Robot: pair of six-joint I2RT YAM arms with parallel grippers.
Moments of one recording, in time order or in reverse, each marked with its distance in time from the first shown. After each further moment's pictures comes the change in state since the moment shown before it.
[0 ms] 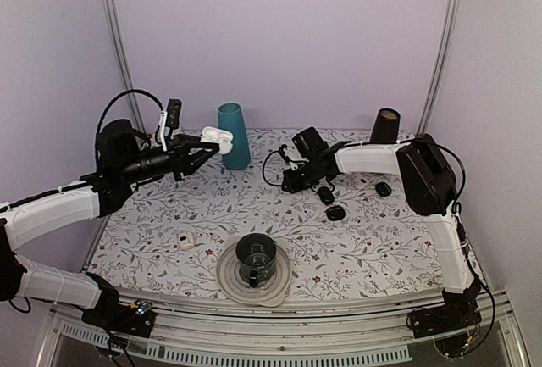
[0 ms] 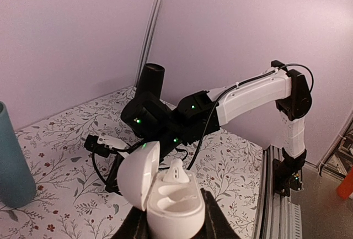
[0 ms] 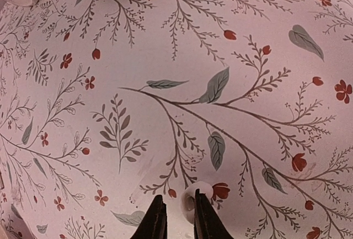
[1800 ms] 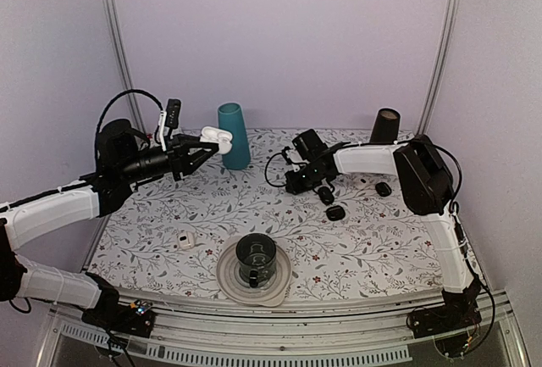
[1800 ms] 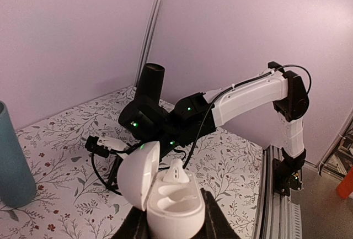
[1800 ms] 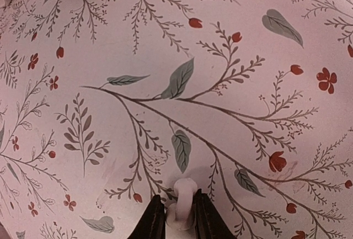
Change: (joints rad) left arm 0.007 0.000 0.000 0.000 0.011 0.000; right arm -0.005 0.029 0.021 -0.023 0.072 -0.002
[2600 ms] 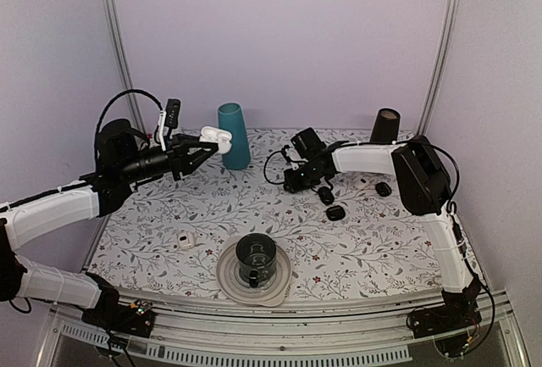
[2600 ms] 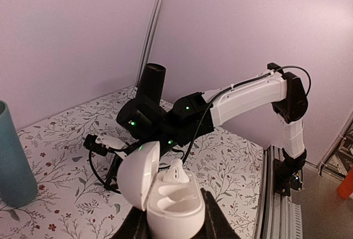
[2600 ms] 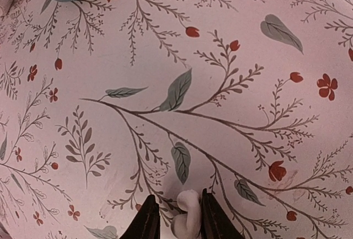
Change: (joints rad) left arm 0.005 0.000 0.000 0.000 0.003 0.000; right arm -0.003 0.024 0.047 -0.021 -0.001 0.029
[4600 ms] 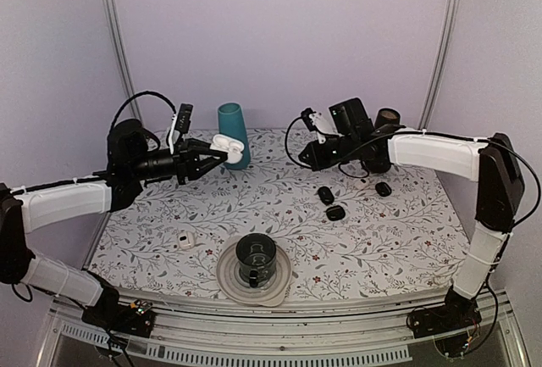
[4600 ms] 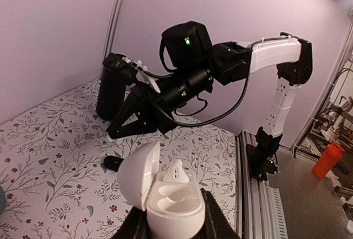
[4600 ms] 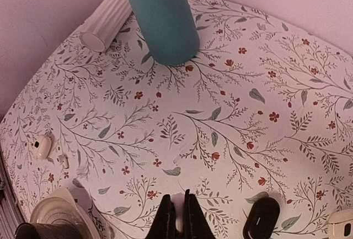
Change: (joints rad) left arm 0.001 0.114 0.010 0.114 0.182 -0.023; right arm 0.000 -0.535 -0.409 0.153 -0.069 -0.065
